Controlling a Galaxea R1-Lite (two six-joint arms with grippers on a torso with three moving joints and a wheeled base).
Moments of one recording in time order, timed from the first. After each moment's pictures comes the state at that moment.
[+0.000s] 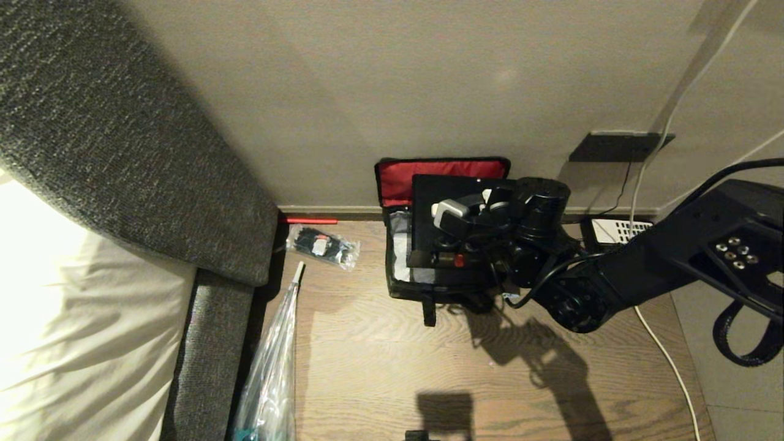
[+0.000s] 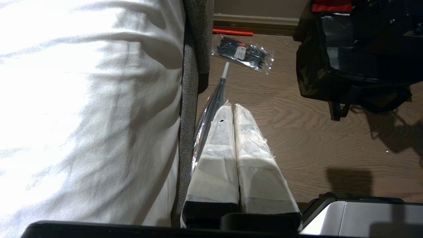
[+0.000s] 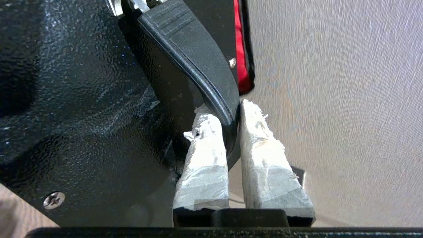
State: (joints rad) left arm 0.00 0.00 0.00 0.00 0.00 0.00; right arm 0.57 2.12 -1.14 -1.10 -0.54 -1.43
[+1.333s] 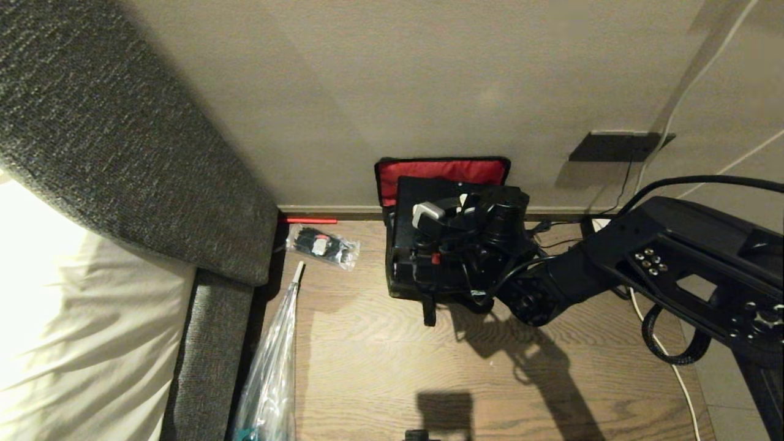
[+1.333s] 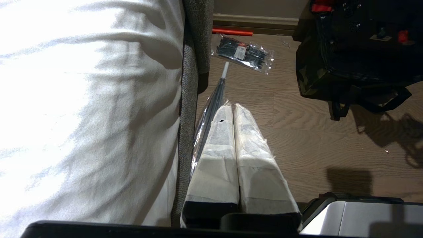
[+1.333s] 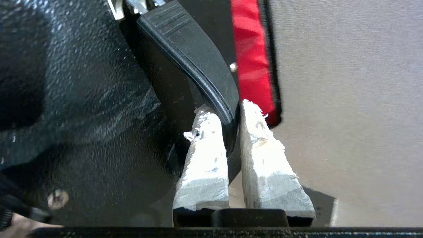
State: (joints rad) left arm 0.00 0.00 0.00 0.00 0.00 0.00; right arm 0.59 2.28 -1.32 -1.09 -0.54 -1.37
